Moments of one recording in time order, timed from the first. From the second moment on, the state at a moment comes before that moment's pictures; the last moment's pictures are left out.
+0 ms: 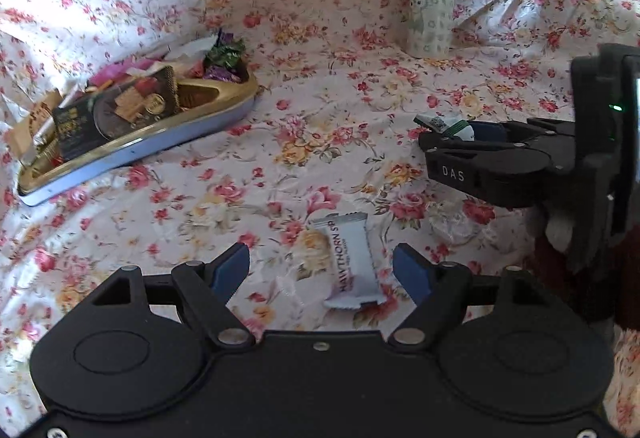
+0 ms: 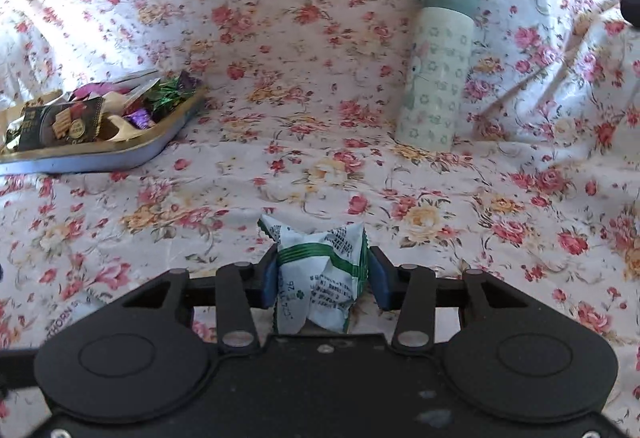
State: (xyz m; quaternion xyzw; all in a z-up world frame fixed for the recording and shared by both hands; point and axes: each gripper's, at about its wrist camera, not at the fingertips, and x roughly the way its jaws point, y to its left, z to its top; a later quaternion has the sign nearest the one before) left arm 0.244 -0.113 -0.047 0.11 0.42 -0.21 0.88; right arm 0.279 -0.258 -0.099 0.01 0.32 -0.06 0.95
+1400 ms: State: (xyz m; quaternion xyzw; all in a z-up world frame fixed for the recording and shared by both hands) left arm 0.196 -0.058 -0.008 0.01 0.44 -0.15 0.89; right arm 0.284 -0.258 -0.101 0.01 0.32 -0.07 0.94
